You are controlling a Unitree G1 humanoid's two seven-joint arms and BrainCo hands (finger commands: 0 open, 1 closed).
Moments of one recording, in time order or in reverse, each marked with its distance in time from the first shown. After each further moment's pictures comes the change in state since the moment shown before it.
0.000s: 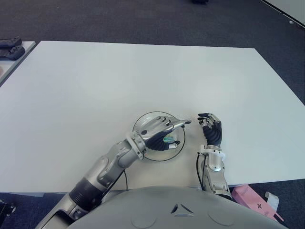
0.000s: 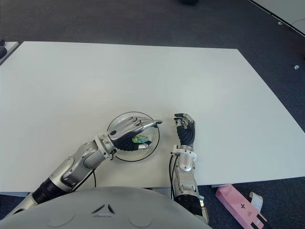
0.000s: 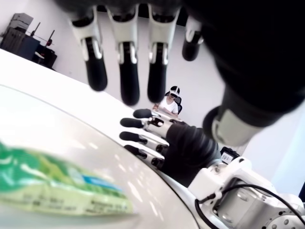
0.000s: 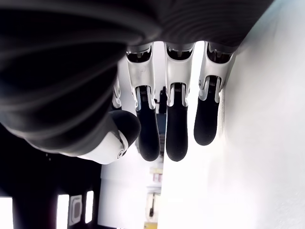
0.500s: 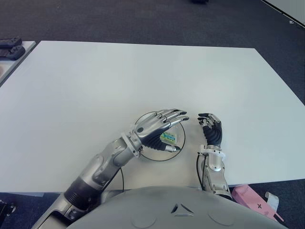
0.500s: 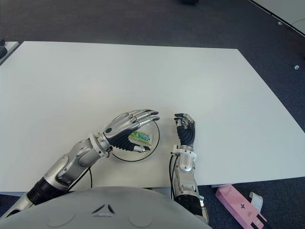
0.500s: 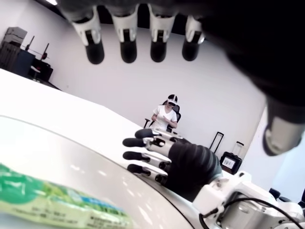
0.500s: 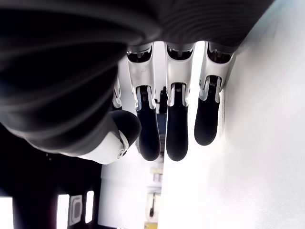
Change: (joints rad) left arm 0.013 0.016 0.041 -0.070 0.010 0.010 0.000; right arm 0.002 0.000 0.001 0.000 0.000 -0.003 0.000
